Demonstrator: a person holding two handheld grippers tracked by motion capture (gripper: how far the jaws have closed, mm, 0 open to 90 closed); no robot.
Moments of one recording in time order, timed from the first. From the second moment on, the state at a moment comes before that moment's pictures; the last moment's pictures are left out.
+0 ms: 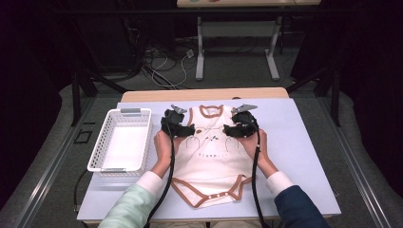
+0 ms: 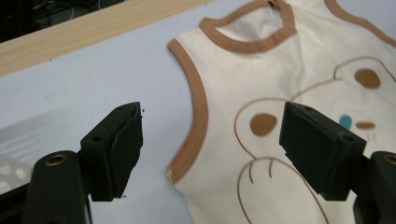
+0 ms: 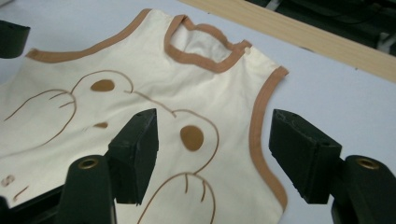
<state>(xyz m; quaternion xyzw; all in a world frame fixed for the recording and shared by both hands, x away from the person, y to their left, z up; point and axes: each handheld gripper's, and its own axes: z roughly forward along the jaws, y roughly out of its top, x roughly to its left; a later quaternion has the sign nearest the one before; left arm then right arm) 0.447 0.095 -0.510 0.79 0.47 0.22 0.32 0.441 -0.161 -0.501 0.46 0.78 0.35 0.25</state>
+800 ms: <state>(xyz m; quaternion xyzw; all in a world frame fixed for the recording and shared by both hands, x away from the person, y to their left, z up) 0.386 0.111 -0.537 0.82 0.42 0.19 0.35 0.394 -0.210 -0.532 0.46 0.78 0.39 0.17</state>
